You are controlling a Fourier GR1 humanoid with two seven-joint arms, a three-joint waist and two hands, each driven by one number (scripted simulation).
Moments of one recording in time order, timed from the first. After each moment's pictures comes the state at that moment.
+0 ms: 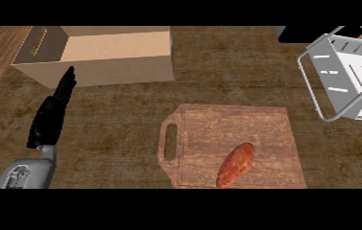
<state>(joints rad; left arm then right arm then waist) -0.15 0.30 0.00 -1.44 -0.12 0.13 0.04 -0.52 -0.86 -0.31 -1.42 0.37 0.20 0.25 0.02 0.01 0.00</state>
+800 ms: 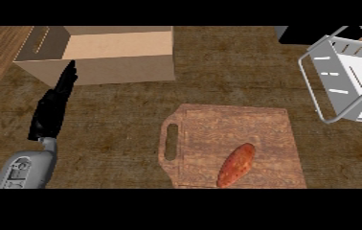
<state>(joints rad) -0.20 0.29 0.02 -1.42 -0.14 0.10 0.06 -0.75 -0.95 -0.28 -0.73 0.56 0.10 -0.24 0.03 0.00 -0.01</state>
